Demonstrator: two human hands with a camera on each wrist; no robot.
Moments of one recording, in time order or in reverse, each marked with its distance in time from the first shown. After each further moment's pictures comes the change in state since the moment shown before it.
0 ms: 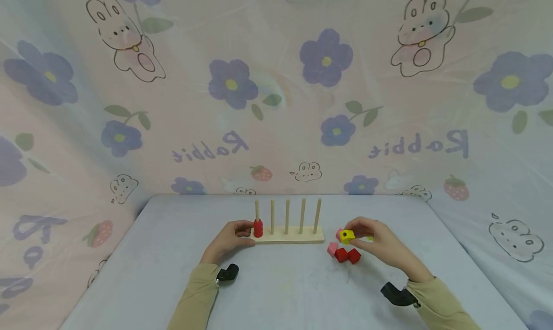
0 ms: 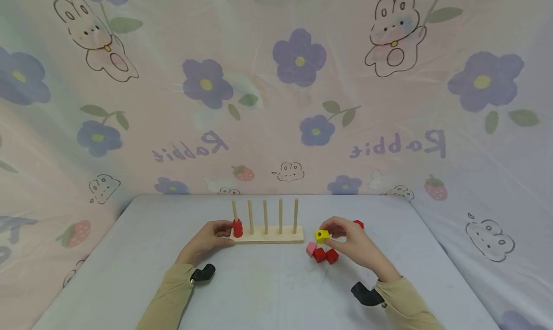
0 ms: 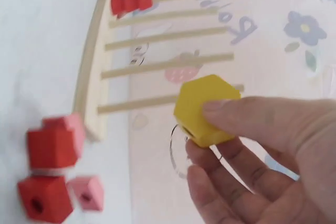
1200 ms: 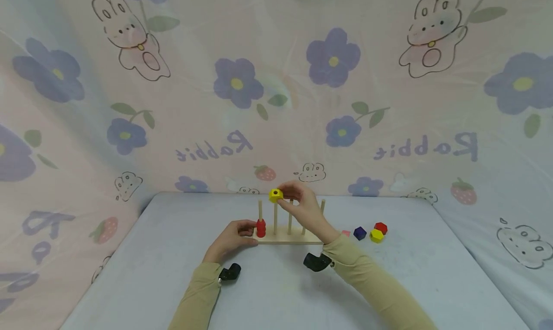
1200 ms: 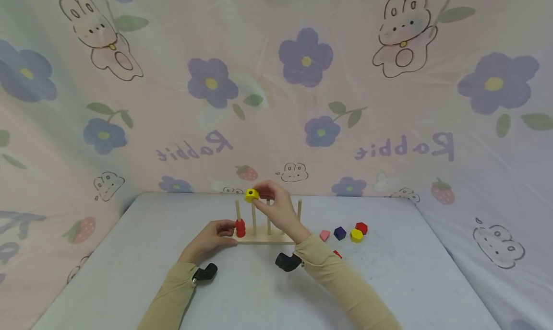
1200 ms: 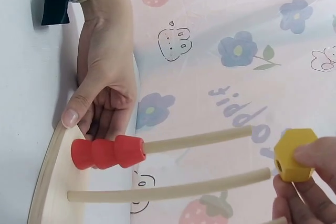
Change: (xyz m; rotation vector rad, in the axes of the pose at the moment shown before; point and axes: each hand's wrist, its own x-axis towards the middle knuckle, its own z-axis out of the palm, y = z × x) left_hand 0.001 0.003 -0.003 -0.038 -0.005 -0.028; right_hand 0.133 -0.107 0.091 0.335 0.217 -0.228
